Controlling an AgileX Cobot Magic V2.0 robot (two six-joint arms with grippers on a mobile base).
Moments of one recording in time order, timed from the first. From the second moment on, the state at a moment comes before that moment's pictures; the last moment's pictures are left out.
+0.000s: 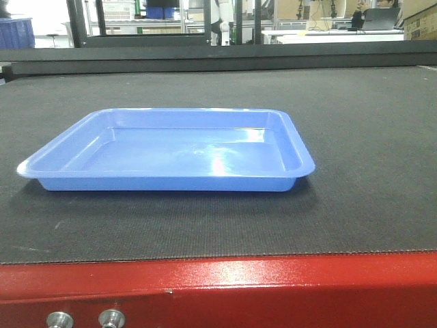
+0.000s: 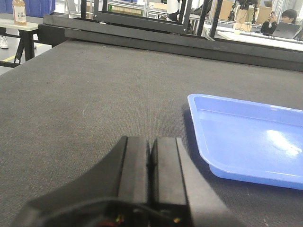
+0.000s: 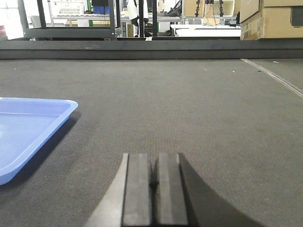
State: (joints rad) left arm -0.06 -0.01 0.03 -0.11 0.06 -0.01; right arm 0.00 -0.01 0.03 0.02 0.03 0.05
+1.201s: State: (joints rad) left arm -0.06 0.28 -0.56 -0.07 0.41 -0.01; right arm 0.00 0.24 -0.51 0.03 0.27 0.05
